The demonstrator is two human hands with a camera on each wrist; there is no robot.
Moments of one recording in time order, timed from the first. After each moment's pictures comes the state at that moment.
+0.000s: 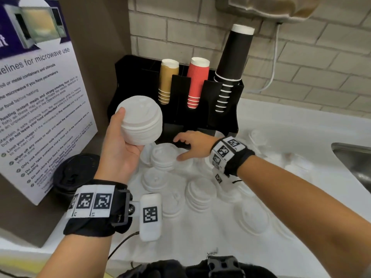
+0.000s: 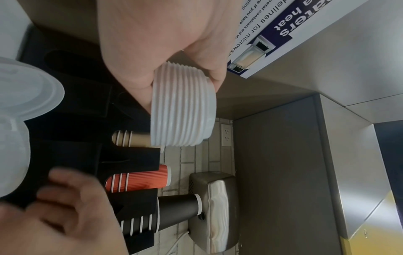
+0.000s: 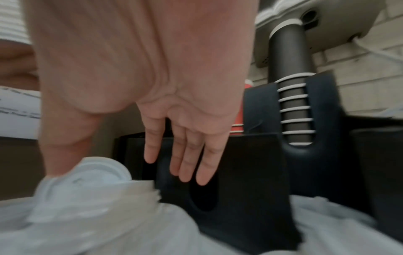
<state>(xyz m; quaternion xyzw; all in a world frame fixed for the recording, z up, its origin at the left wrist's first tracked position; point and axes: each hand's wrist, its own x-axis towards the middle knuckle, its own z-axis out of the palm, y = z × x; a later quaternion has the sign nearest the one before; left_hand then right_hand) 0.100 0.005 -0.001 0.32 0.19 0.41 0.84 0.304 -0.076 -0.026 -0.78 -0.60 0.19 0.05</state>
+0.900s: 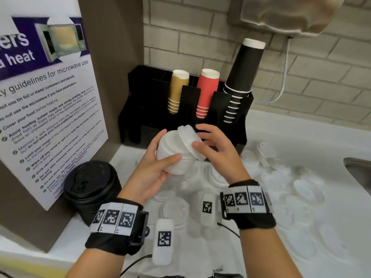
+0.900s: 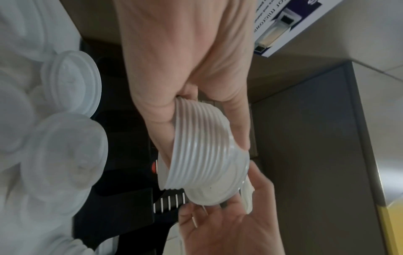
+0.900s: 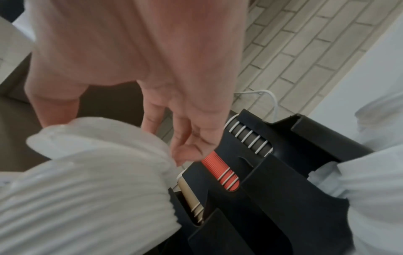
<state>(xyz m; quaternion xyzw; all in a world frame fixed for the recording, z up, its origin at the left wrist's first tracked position) 0.116 -0.009 -0.045 0.43 0.14 0.27 0.85 0.258 -0.124 -0.009 -0.66 -0.43 0.18 0.58</state>
